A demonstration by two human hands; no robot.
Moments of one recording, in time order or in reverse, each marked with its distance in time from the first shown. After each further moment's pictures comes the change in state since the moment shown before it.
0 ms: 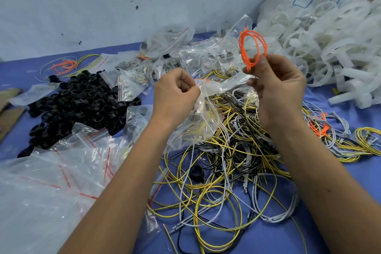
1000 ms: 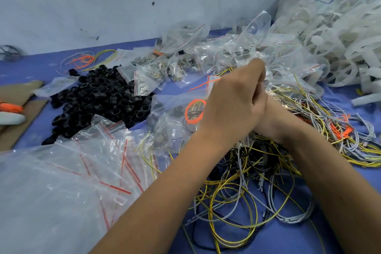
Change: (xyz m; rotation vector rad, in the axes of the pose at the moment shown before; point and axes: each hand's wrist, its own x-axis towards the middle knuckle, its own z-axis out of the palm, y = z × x) left_hand -0.036 0.044 0.039 0.143 0.061 0.657; right_hand -0.024 0.009 0.002 -0.821 -0.837 0.029
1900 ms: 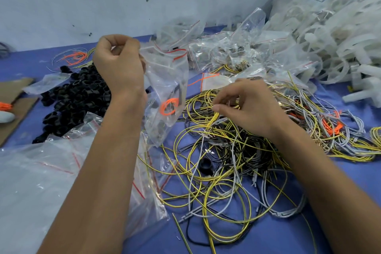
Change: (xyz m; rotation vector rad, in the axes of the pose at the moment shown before) left_hand 0.032 -0.097 -0.098 -0.478 0.736 -0.764; right_hand 0.006 0.001 0.003 -0.281 0.147 -0.159
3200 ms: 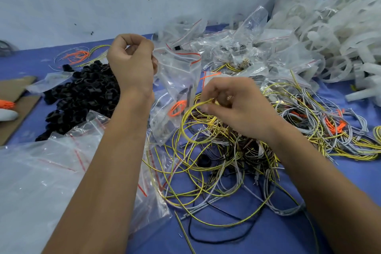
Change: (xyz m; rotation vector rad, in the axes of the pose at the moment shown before) left_hand -0.008 -0.005 0.005 -0.026 -0.127 -0.062; right_hand 0.002 -0.030 0.008 0.247 -0.062 0.010
